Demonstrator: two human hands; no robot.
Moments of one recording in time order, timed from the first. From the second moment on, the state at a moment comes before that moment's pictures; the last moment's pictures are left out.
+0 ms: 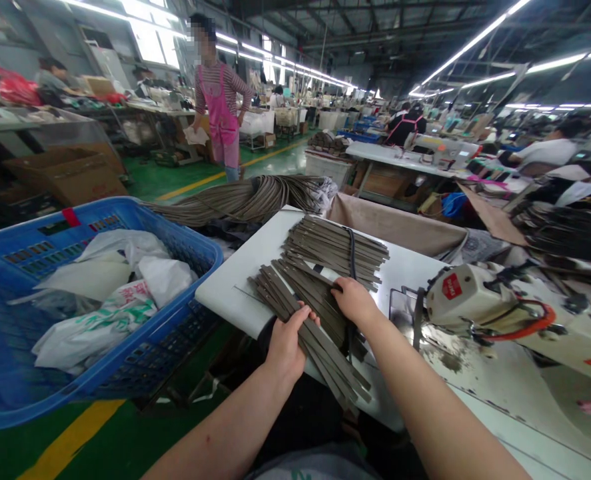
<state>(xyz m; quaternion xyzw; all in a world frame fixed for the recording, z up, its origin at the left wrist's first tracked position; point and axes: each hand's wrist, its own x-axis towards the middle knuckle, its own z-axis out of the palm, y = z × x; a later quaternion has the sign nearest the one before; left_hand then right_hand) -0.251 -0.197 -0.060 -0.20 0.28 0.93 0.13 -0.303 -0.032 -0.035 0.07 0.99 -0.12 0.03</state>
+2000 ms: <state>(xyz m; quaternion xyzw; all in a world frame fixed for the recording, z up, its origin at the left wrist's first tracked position) -0.248 -0.198 -0.057 -0.19 0.29 0.93 0.14 -0.286 -0.041 -0.025 0.10 0.98 -0.17 0.10</state>
